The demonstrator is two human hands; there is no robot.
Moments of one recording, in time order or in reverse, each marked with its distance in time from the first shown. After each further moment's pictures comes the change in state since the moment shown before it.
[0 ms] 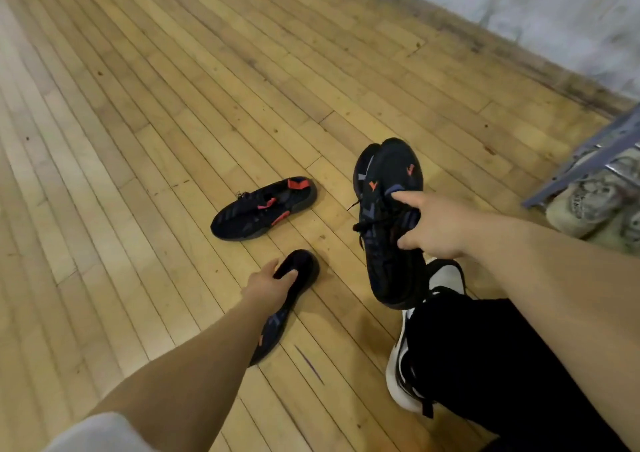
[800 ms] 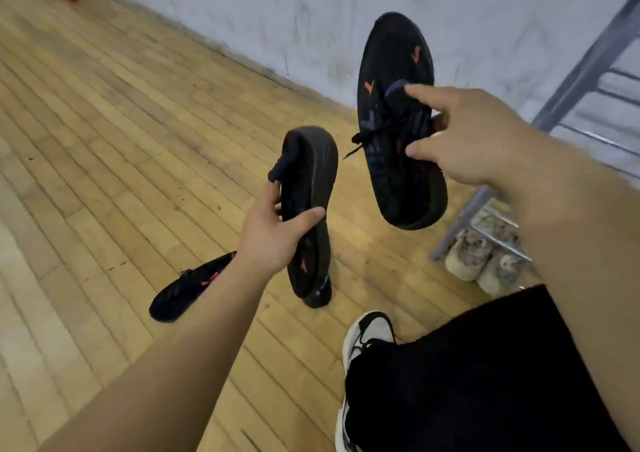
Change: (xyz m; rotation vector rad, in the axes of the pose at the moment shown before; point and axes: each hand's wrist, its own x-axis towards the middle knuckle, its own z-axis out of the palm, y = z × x) left_hand -0.151 0.242 -0.090 -0.576 0.072 0.917; right_hand -0.144 -0.050 -0.184 -0.046 0.687 -0.249
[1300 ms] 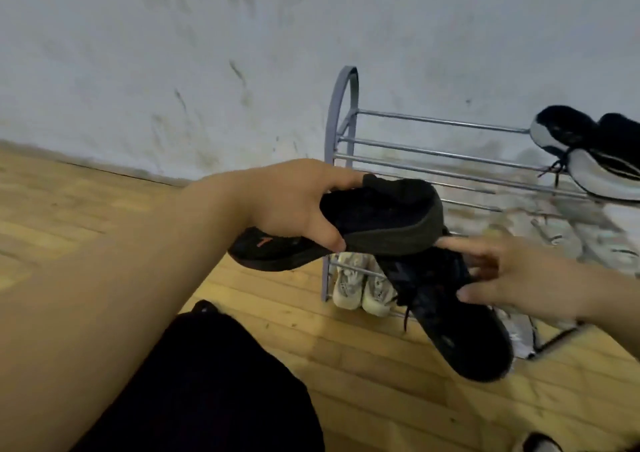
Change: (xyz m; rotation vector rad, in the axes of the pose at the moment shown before) left_hand -0.007 0.267 0.168 0.775 -1.034 0.746; right_hand -0.223 0.195 -0.133 0.135 -0.196 0.249
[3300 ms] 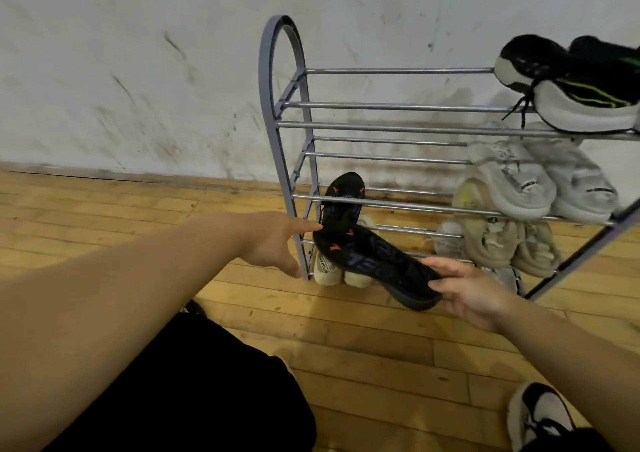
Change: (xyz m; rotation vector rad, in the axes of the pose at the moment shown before) left_hand 0.071 -0.059 0.101 0.100 -0.440 -0.333; right_hand 0.063 0.184 0.118 1.185 0.243 0.277
